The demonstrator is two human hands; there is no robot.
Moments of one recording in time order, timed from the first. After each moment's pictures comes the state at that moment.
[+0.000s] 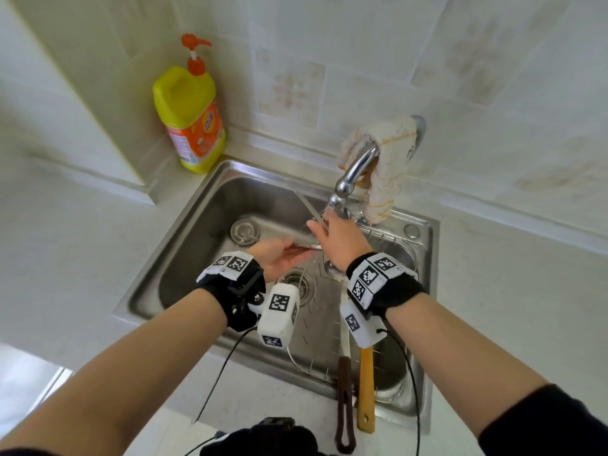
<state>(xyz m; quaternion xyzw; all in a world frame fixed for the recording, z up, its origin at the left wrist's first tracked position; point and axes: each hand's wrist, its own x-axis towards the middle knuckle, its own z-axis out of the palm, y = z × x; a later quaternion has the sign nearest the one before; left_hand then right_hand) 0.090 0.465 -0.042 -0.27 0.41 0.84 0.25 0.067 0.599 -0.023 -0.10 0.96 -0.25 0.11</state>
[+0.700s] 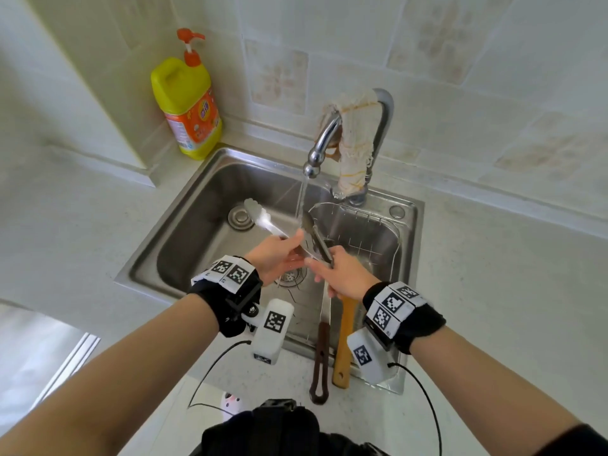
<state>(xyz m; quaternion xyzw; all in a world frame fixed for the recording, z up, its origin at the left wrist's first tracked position) 0.069 0.473 -0.055 -0.11 0.58 0.74 0.33 0.088 0.631 -0.052 0.01 0.87 -0.40 0.28</state>
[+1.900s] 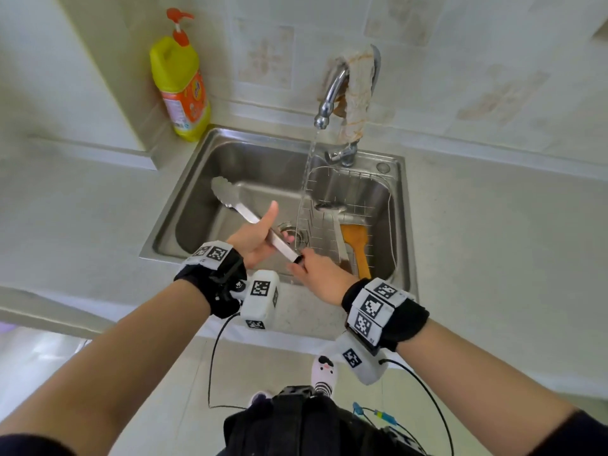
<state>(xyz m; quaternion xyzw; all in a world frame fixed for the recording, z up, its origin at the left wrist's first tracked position) 0.104 0.437 -0.090 -0.31 0.48 0.79 0.22 0.138 0.574 -0.053 -0.11 0.87 -0.28 0.39</state>
